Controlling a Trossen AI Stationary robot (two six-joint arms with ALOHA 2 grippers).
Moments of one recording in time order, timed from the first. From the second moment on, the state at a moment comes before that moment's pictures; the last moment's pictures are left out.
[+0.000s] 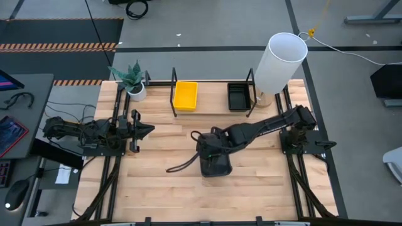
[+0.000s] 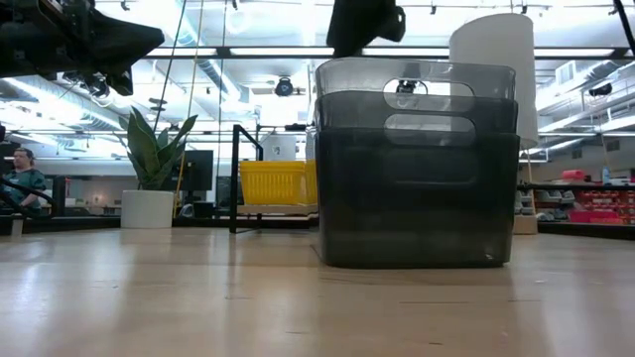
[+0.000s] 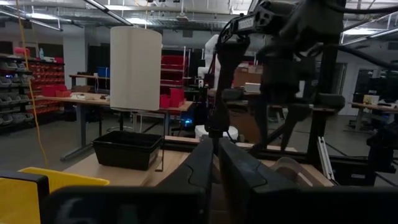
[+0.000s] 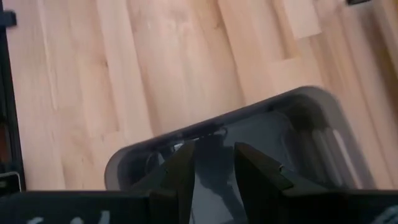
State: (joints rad) left arm -0.18 0.13 0.04 0.32 -0.31 -0.01; right arm 0.28 1.90 1.79 -1.00 0.19 0.49
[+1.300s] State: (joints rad) left arm -0.18 0.16 0.04 0.32 -0.31 -0.01; right arm 0.35 2.00 1.89 -1.22 0.10 0.48
